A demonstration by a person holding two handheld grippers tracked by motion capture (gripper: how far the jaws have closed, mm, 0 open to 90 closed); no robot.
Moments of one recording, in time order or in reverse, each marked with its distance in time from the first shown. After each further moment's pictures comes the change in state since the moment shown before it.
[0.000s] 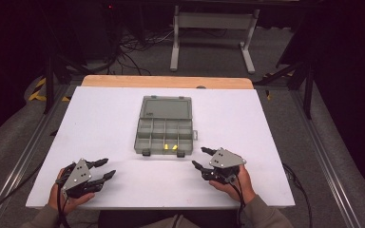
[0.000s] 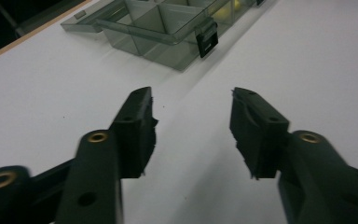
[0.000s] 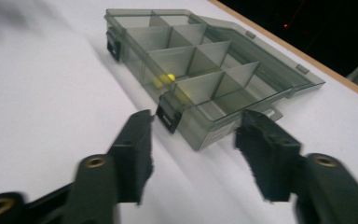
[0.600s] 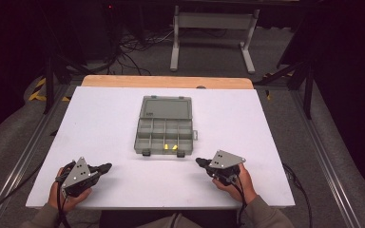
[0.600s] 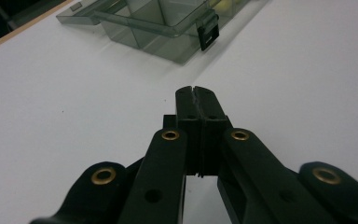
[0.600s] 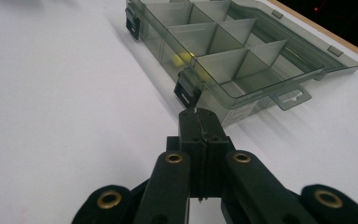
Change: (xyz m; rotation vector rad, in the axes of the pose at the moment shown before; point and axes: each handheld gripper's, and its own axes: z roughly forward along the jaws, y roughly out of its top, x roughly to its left) left arm 0.006 -0.002 0.001 0.033 -0.021 -0.007; right arm -0.003 -0.008 0.002 0.053 0.088 0.003
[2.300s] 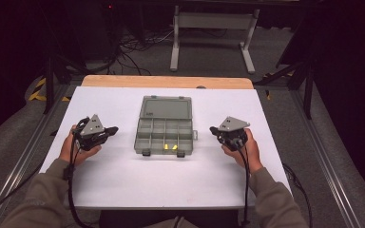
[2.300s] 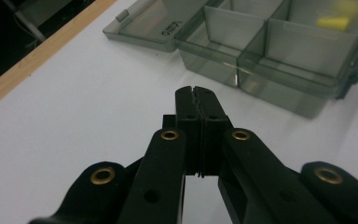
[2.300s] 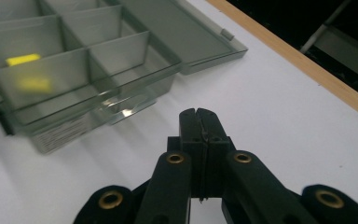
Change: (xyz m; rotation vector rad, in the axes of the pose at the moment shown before) left arm 0.098 0.064 0.065 0.100 0.026 0.050; right arm -0.099 0.022 0.017 0.107 -0.197 0.052
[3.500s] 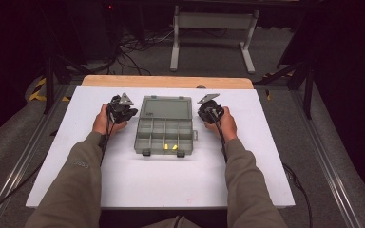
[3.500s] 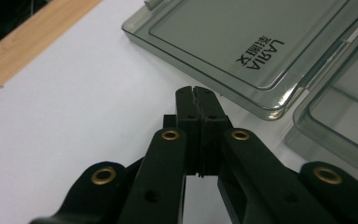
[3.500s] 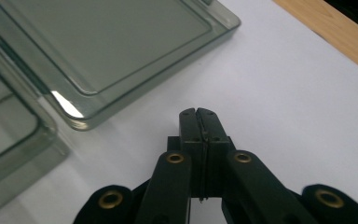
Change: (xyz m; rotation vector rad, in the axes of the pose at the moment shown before) left arm 0.042 0.036 0.118 0.176 0.017 -0.106; right arm -0.041 0.030 0.124 0.232 -0.002 0.074
